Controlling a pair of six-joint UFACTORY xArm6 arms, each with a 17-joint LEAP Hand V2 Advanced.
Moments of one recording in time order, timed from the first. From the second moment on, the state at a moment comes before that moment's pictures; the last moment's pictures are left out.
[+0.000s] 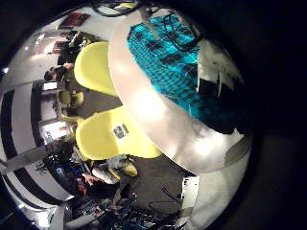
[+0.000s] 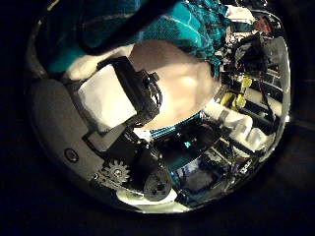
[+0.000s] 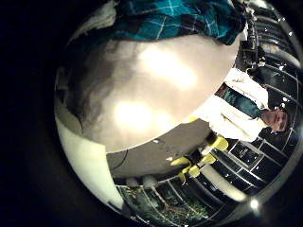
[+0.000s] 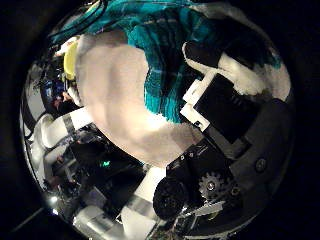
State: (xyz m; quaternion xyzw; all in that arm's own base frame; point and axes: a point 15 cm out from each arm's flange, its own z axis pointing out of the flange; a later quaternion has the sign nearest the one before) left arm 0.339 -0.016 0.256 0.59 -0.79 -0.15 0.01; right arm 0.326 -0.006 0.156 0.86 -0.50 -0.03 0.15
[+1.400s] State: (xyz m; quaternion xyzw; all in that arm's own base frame) left arm 0.395 0.042 0.242 0.60 -0.74 -0.24 0.19; right arm 0.524 0.061 0.274 0.85 -0.53 -0.05 0.06
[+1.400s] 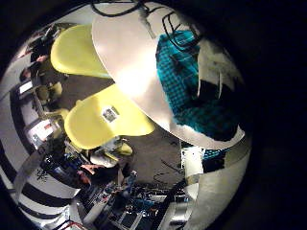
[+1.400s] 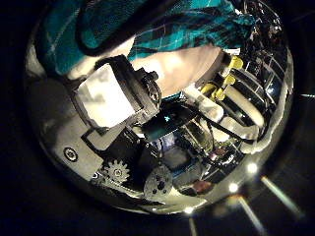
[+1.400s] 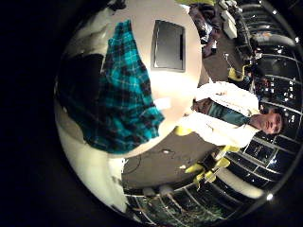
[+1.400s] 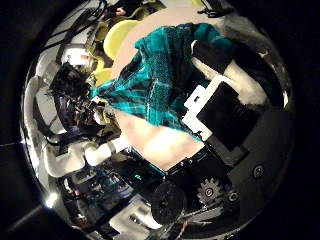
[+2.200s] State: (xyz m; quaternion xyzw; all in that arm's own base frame) left arm 0.471 0.085 0.221 0.67 -0.70 -0.10 0.23; right arm 0.635 -0.032 0.315 0.77 -0.63 0.11 -0.08
